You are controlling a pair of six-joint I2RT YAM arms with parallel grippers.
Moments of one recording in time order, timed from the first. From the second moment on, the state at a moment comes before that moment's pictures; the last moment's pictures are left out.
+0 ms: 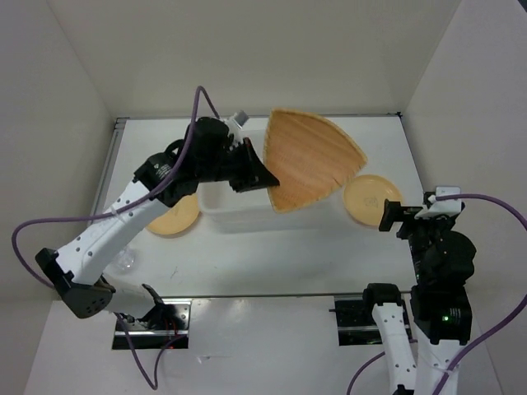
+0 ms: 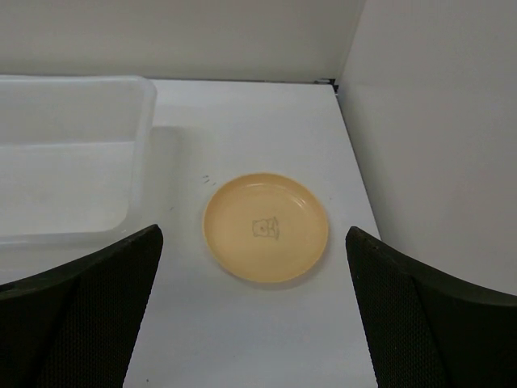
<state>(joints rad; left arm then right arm) -0.81 1.38 1.68 -0.82 0.29 -0.95 -0.07 0.33 1.00 -0.72 0.05 -0.09</state>
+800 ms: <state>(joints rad) -0.63 1.81 1.43 -0.42 -0.14 -1.49 -0.01 0.03 0.79 -0.57 -0.11 -0.11</state>
